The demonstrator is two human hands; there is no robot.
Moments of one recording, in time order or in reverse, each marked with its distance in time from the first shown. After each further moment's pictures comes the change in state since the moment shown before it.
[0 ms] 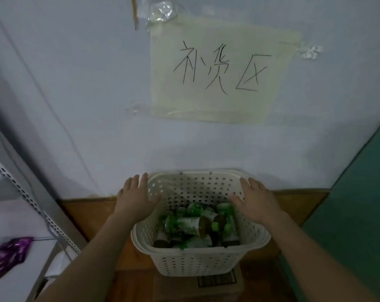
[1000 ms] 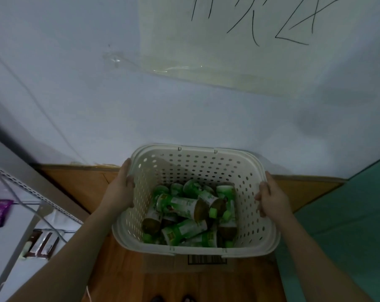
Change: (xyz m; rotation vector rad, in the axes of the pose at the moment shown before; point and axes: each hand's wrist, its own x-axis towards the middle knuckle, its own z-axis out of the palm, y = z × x) left_hand 0.016 -0.020 0.062 -0.714 -0.068 -0.348; right_hand 0.039 0.069 0.081 0.851 0.049 0.394
